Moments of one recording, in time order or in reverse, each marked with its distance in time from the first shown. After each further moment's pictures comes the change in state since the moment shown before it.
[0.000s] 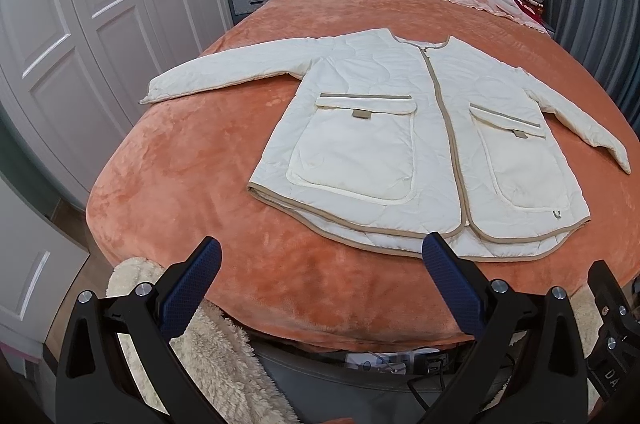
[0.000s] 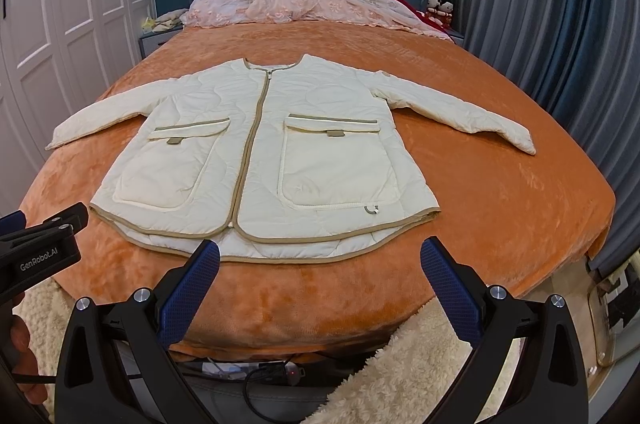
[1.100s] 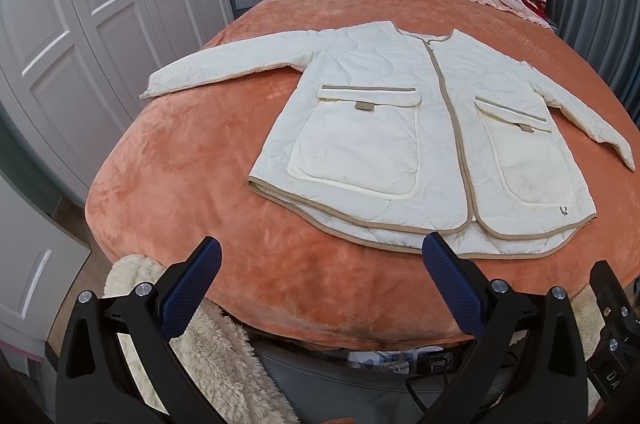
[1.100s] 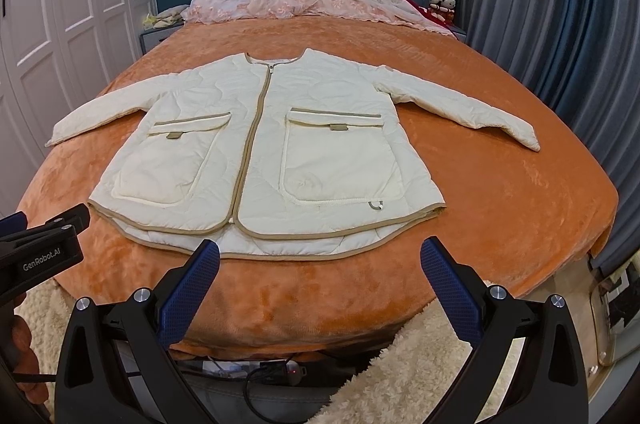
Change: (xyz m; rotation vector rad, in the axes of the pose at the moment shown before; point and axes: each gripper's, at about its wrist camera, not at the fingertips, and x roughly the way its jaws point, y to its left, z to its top) left arm 0.010 0.000 -0.005 0.005 0.018 0.010; right arm 0.001 0.002 -0.003 -0.002 0.009 0.005
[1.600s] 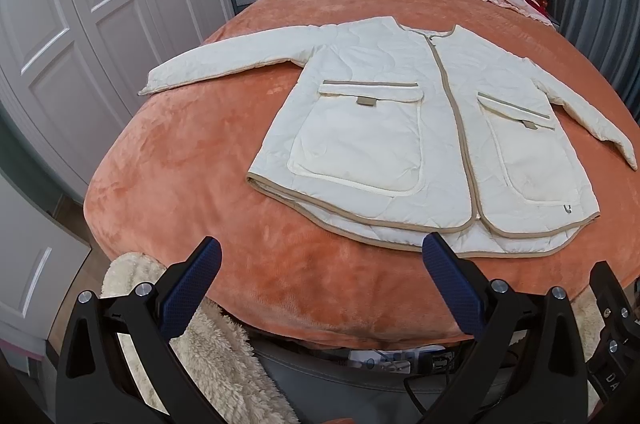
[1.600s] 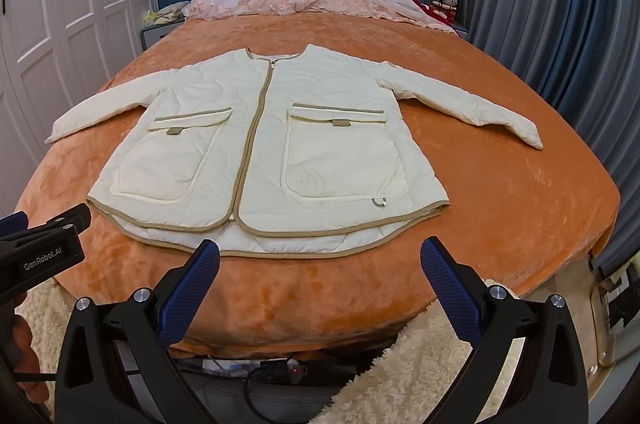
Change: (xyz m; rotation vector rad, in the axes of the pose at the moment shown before) left arm 0.007 0.001 -0.003 -0.002 0.012 0.002; right arm 0.009 0.003 -0.004 -0.003 0.013 0.003
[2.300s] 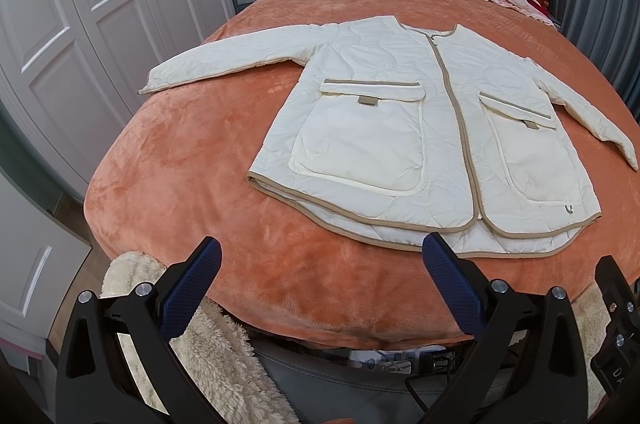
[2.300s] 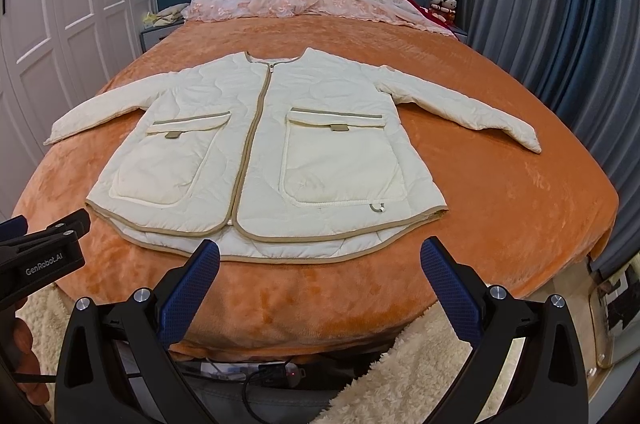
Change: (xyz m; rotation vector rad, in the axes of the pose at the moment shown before) left arm 0.003 0.000 0.001 0.002 0.007 0.002; right arm 0.003 0.000 0.003 -0.002 -0.004 -0.003
